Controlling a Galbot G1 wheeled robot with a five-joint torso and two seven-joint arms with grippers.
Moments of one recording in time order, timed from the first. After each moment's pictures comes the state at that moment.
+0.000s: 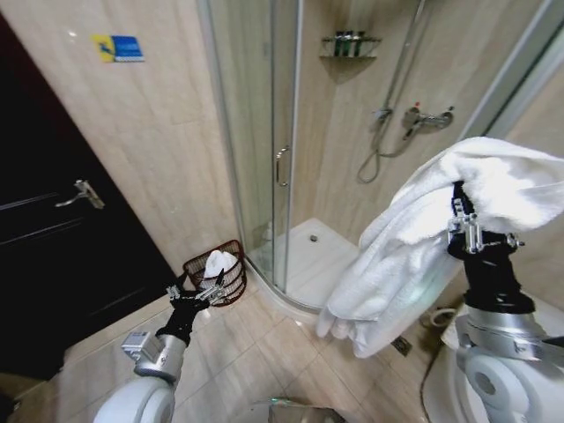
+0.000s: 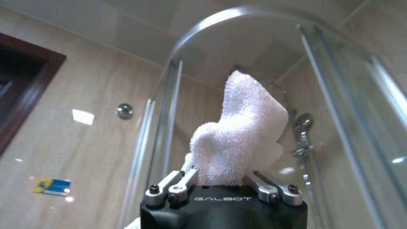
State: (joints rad) left arm 1.83 -1.53 -0.68 -2.49 -0.27 0.23 0.08; right arm -1.56 1.22 0.91 2.50 0.60 0.27 -0.12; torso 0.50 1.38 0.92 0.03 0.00
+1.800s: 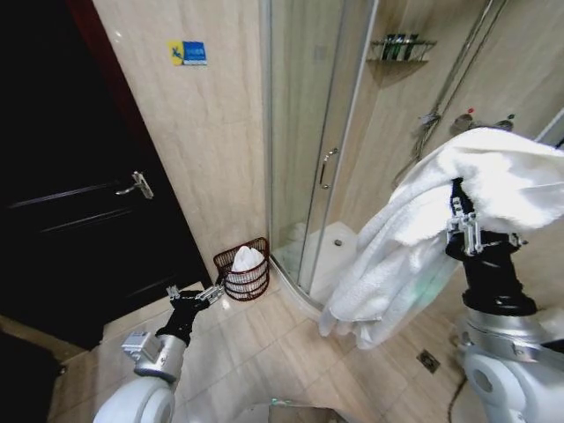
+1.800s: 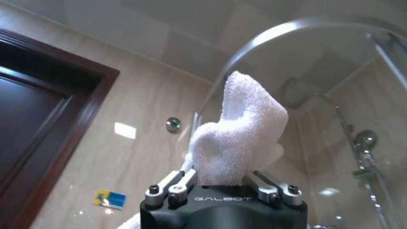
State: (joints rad) left arm 1.83 -1.53 -0.68 -2.49 -0.27 0.23 0.08; right arm -1.55 1.21 0.90 2.50 0.55 0.34 -0.15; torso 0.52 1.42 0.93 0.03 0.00
